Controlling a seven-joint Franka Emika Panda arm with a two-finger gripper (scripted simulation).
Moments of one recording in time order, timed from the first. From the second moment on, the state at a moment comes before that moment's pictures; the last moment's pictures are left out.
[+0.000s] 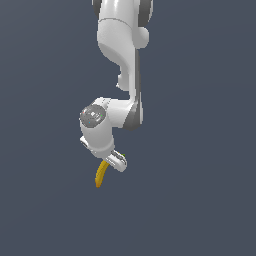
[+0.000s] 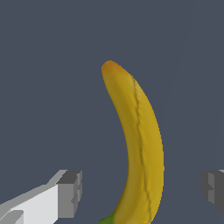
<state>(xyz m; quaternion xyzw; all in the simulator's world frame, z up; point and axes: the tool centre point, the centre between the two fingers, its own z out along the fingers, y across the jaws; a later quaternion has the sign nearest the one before) 0.059 -0.094 0.072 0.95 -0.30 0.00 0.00</state>
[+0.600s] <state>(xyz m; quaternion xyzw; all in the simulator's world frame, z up) 0.061 -0.096 0.054 0.95 -0.31 0.00 0.00</state>
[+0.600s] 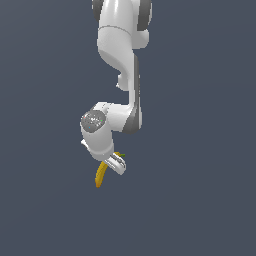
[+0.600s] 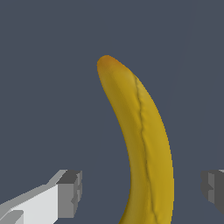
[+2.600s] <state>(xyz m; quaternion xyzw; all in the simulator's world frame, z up) 0.056 -0.060 0.074 0.93 -0.38 0.02 0.00</state>
